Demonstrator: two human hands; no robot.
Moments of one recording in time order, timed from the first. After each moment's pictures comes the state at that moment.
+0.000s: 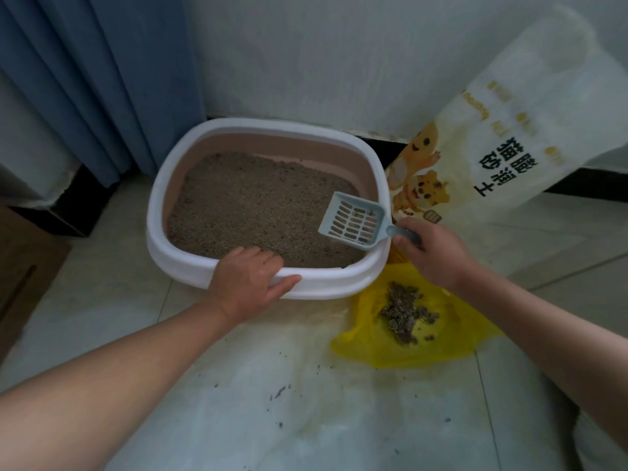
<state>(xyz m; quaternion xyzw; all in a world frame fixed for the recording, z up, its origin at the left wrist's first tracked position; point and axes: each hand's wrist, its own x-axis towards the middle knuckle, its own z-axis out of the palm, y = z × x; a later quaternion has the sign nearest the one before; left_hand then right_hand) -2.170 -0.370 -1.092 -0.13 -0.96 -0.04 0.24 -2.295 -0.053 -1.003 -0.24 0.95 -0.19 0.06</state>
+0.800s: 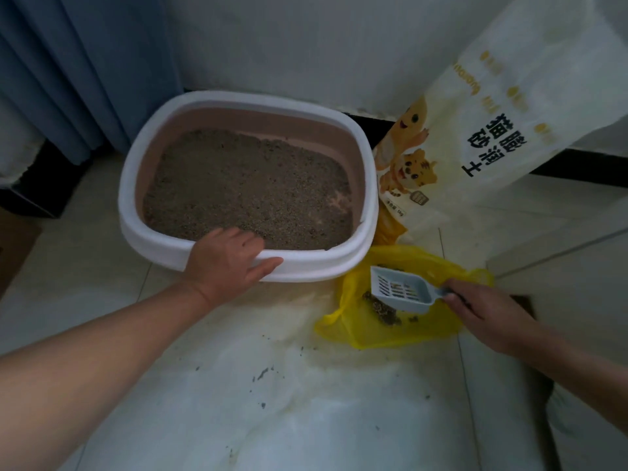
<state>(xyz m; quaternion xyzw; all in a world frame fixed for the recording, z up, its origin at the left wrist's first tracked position) -2.172 -0.370 -1.090 -0.15 -0.96 -0.02 0.25 -2.233 0.082 -1.034 -0.26 0.95 -0.11 0.15</state>
